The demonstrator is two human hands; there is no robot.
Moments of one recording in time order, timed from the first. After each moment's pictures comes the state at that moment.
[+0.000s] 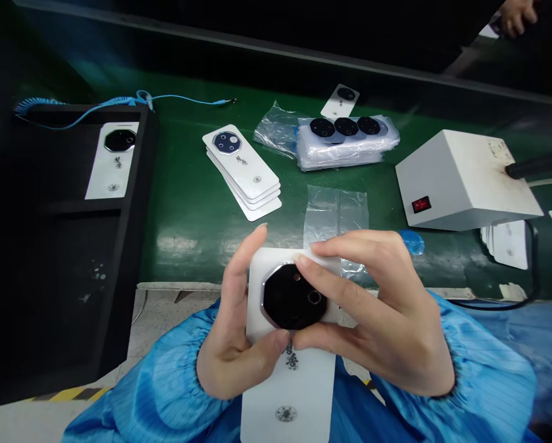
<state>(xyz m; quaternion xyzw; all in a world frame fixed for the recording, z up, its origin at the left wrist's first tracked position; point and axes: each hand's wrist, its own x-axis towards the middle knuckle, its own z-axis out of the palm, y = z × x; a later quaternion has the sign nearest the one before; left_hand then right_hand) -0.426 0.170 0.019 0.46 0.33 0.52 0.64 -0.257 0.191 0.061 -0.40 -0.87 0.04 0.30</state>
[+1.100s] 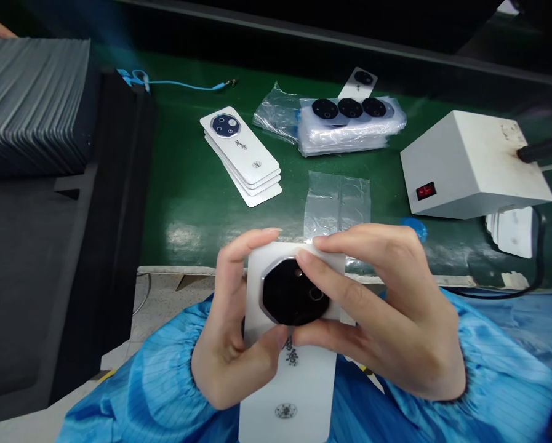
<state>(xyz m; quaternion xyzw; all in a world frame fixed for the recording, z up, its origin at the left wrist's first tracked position) -0.427 0.158 0.034 0.48 0.37 0.46 0.64 -0.257 0.175 0.061 -0.40 -0.87 0.04 0.29</state>
